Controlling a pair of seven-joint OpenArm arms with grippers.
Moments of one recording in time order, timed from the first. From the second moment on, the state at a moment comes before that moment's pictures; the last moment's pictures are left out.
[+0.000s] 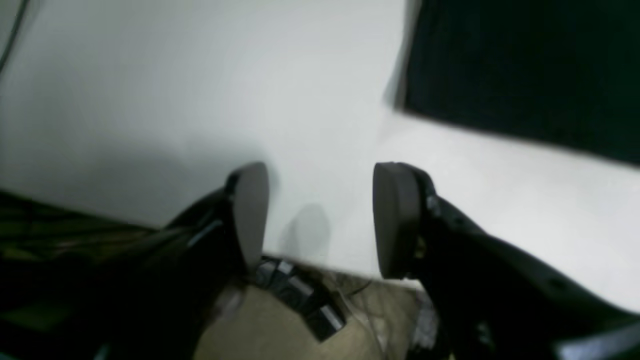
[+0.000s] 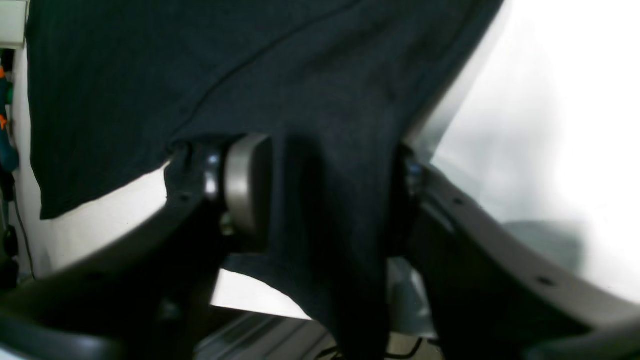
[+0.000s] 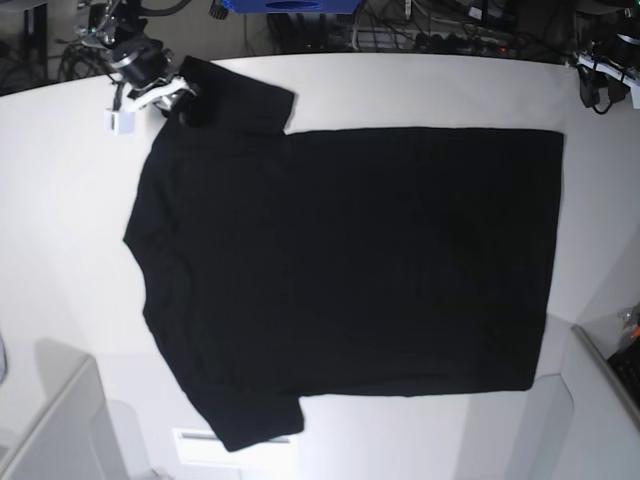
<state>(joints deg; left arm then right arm) 33.8 -12.0 -58.9 92.7 -31.2 -39.4 39.4 -34.9 4.5 17.9 97.6 45.1 16.8 -38.7</state>
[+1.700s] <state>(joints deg) 27.1 -12.4 -44.7 85.7 -32.2 -32.7 38.4 -38.8 4.8 17.9 98.9 44.3 16.3 -39.7</state>
